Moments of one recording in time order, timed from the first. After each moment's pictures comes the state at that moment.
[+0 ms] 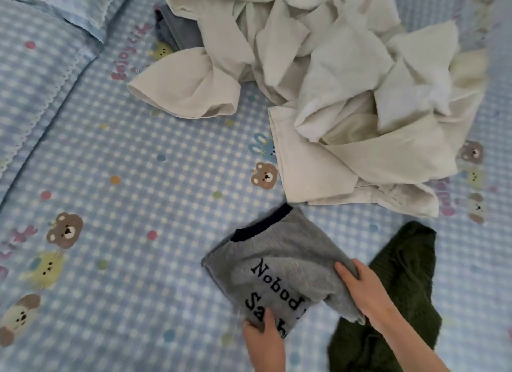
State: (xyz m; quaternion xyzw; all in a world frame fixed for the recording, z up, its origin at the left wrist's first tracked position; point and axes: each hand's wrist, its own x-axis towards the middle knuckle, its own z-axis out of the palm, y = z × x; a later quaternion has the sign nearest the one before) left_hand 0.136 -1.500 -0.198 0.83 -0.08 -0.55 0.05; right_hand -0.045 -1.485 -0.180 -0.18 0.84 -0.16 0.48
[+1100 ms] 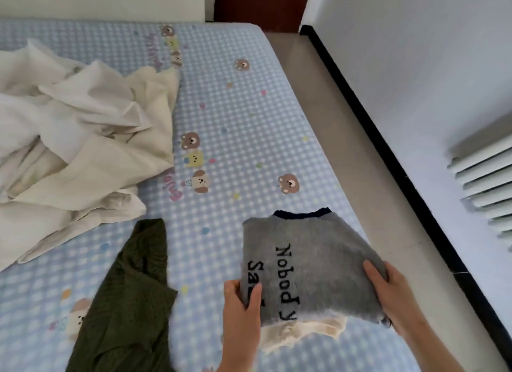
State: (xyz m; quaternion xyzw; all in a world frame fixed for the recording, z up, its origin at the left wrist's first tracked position) left_hand -0.234 -1.193 -0.110 0.52 -0.54 -0.65 0.03; right_hand -0.398 -1.000 -0.064 0.10 0.90 -0.37 0.21
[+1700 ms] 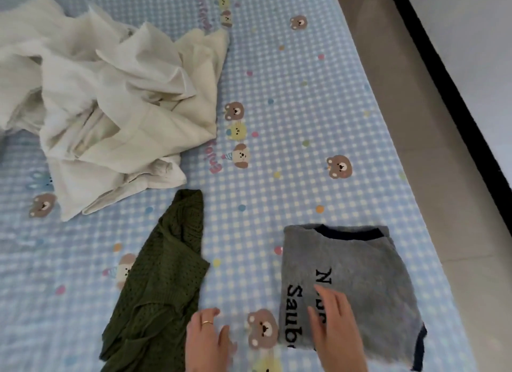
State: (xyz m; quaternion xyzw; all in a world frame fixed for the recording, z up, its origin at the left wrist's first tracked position) left_hand -0.117 -1.209 -0.198 0.55 -0.77 -0.30 -0.09; right_hand -0.293 -1.065 -0.139 -0.25 0.92 -0.18 0.22
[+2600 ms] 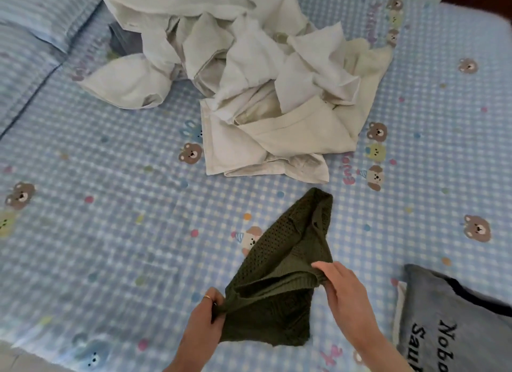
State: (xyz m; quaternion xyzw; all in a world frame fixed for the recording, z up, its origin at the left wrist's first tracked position) left_hand 0.094 -1.357 -0.156 0.61 -0.53 -0.60 0.03; right_hand -0.176 -1.276 -0.126 -0.55 0.77 -0.20 0.24
